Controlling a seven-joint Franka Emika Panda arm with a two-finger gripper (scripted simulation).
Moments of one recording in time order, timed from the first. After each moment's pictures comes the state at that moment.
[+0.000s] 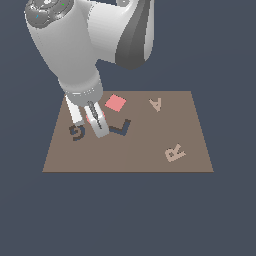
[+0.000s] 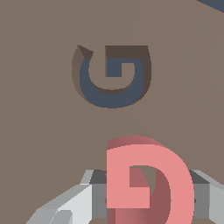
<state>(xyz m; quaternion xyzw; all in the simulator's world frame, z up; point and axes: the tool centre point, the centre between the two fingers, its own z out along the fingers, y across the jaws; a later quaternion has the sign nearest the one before) -0.026 -0.107 0.036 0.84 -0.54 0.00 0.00</state>
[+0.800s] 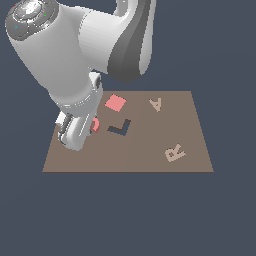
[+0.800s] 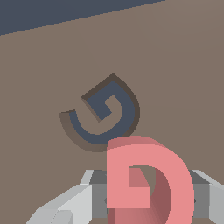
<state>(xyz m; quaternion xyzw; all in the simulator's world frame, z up) 0.006 -0.118 0.038 0.63 -0.78 0.00 0.00</state>
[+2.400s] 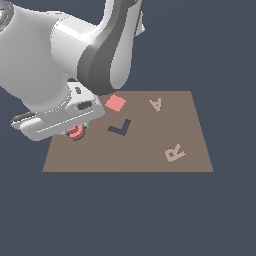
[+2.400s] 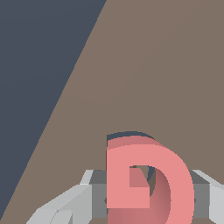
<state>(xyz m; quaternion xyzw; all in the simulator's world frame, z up) 0.024 -0.163 0.040 0.22 -0.97 0.00 0.00</state>
